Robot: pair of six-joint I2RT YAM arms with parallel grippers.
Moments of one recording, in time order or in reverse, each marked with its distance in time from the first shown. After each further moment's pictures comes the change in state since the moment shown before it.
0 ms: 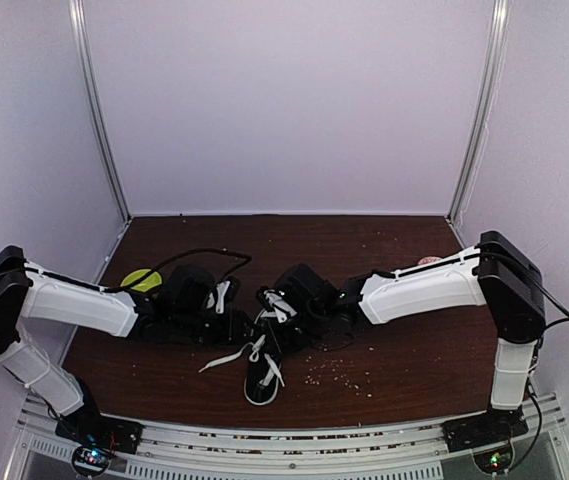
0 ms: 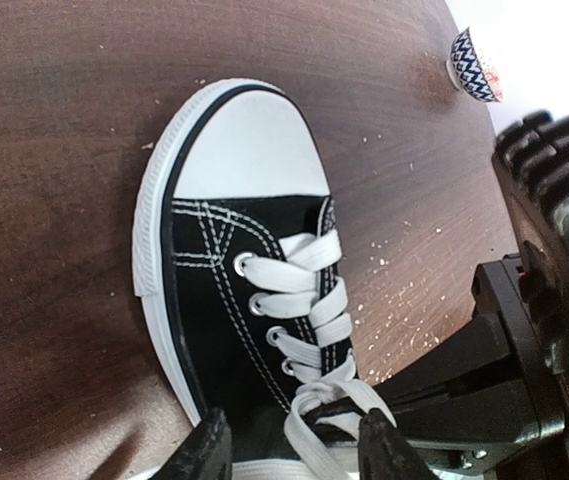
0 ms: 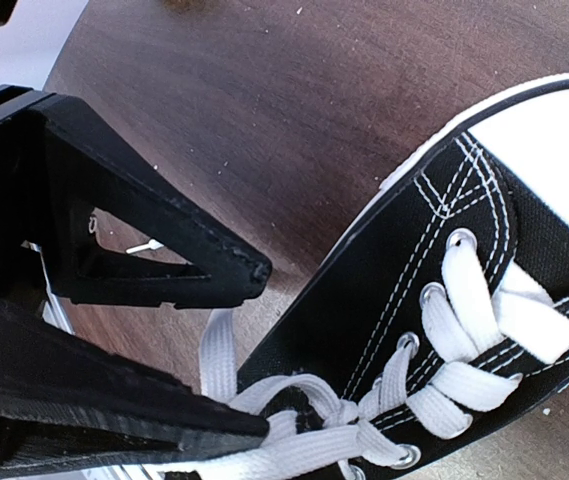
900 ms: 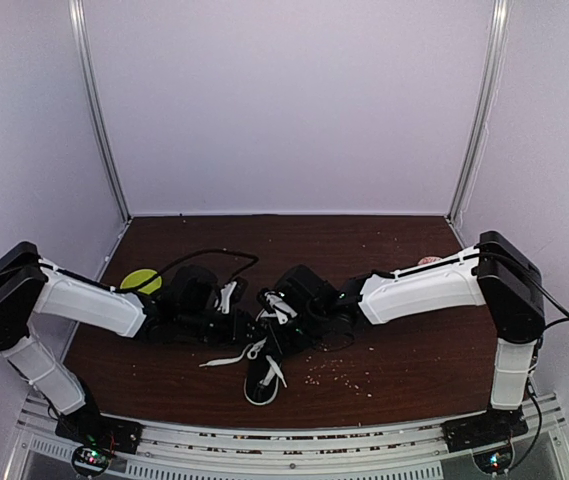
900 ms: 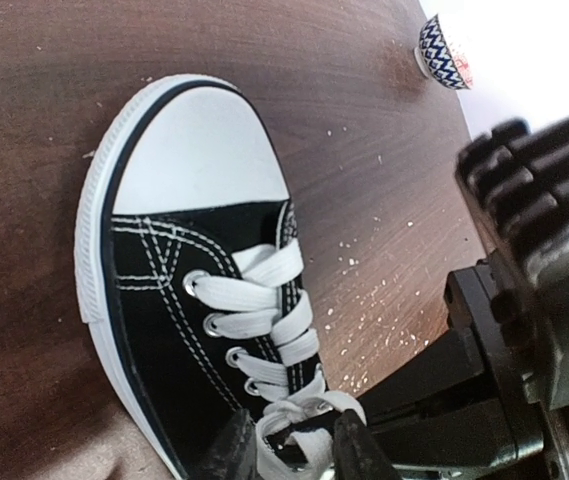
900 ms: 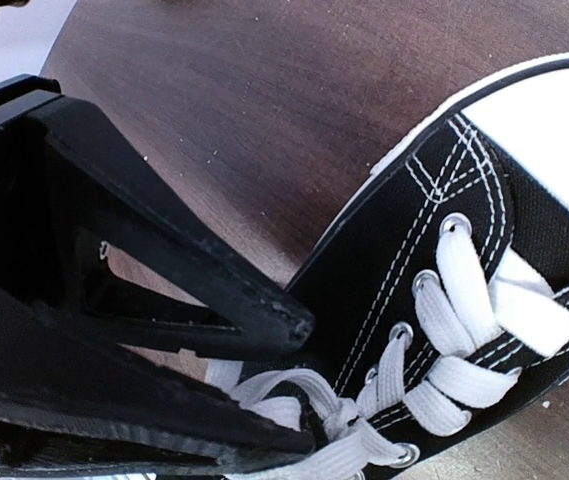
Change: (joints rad) left arm 0.005 0.067 -0.001 0.119 0.091 -0.004; right arm 0.000 0.002 0.000 -0.017 0.000 0.000
